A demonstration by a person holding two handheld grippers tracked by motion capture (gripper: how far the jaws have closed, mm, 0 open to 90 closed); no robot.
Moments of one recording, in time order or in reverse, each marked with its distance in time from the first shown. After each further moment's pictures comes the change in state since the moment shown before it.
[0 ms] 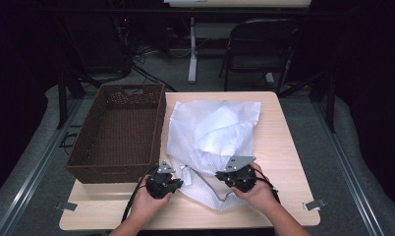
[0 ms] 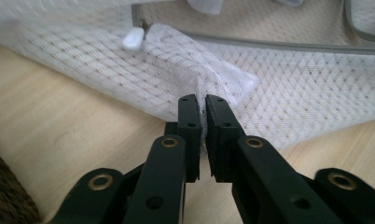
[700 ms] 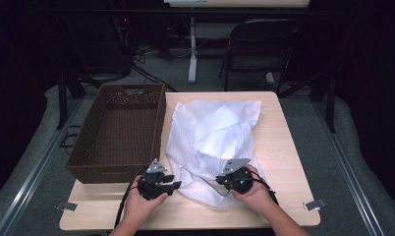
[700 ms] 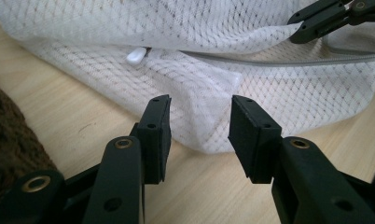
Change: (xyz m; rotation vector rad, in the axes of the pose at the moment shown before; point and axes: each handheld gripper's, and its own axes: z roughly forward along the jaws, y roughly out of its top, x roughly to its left) left arm 0.003 -0.004 -0.027 -0.083 -0.003 -0.050; right arm -0.004 -0.016 0.019 0.078 0.020 0.020
